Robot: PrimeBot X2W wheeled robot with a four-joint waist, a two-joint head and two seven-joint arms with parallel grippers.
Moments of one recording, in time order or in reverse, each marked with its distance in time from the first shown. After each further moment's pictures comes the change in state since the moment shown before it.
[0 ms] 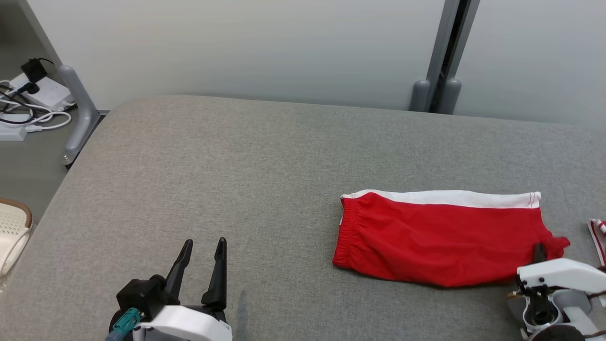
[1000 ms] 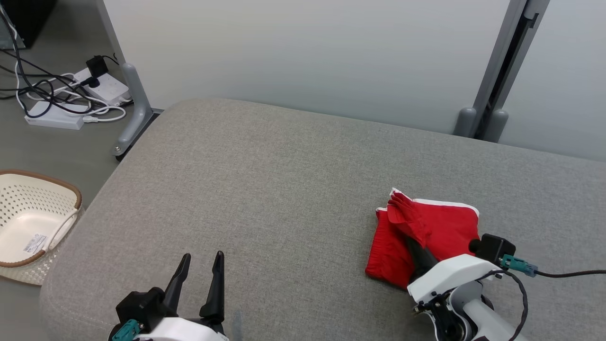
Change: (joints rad) left arm 0.037 0.000 0.009 0.013 0.000 -0.001 0.000; right arm 0.079 0.040 0.697 -0.344 0.160 0.000 0.000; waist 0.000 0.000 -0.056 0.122
